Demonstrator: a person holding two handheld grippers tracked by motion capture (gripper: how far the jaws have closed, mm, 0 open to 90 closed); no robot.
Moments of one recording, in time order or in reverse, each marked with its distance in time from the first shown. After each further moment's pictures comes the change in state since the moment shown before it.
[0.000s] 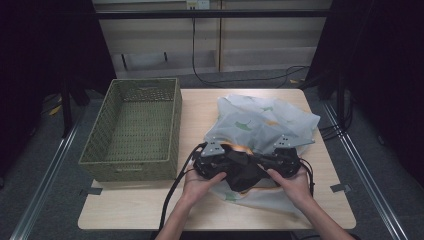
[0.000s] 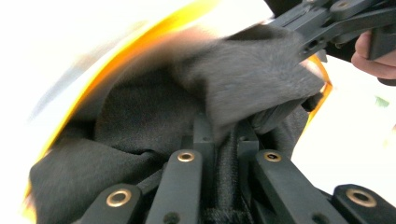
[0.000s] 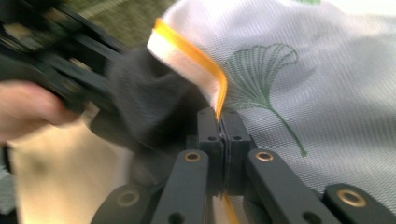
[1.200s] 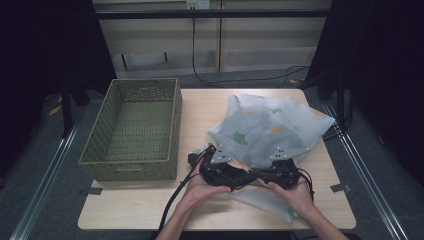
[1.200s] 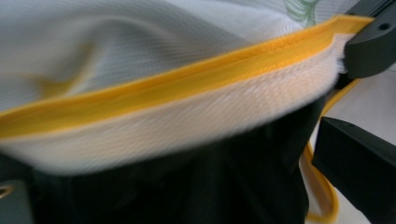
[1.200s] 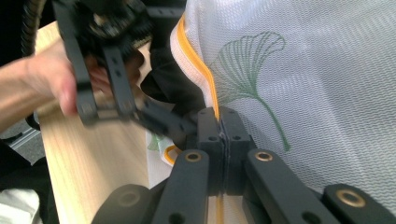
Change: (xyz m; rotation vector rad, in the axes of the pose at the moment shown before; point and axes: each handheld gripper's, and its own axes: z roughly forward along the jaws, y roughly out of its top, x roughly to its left) left arm 0.004 -0.031 0.032 0.103 0.029 0.062; right arm 0.005 -0.029 0.002 0.125 0.063 -0.009
